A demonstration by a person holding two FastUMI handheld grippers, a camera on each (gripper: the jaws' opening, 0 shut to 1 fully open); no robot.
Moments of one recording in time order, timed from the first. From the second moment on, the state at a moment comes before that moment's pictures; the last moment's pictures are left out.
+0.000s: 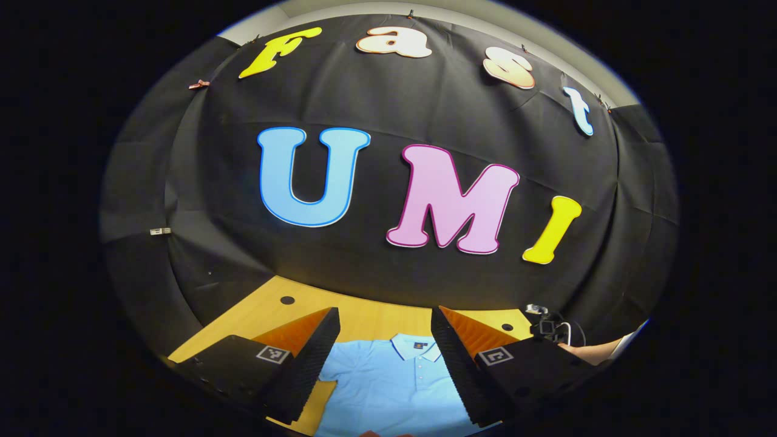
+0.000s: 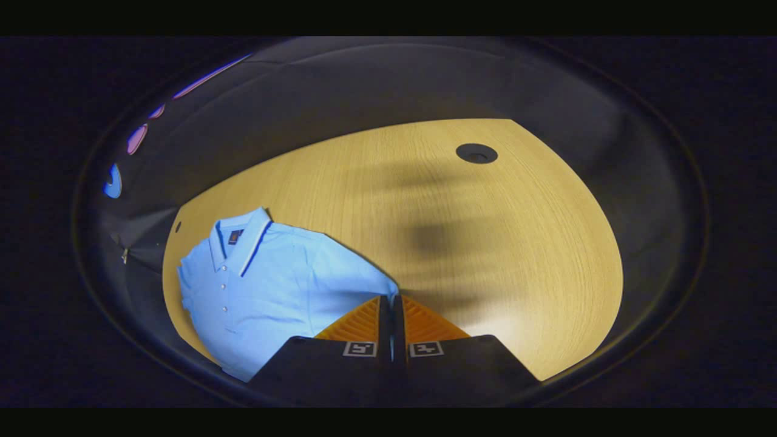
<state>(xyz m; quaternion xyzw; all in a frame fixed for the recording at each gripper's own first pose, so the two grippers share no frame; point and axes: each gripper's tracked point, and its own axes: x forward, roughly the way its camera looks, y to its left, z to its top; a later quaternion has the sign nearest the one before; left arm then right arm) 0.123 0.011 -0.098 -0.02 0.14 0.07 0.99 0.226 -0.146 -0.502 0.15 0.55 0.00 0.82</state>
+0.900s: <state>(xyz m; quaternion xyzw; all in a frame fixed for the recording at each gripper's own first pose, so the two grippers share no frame) 0.116 0.061 -0.159 -0.01 0.20 0.08 0.98 0.237 0.025 -0.477 0.23 0.54 0.16 0.79</state>
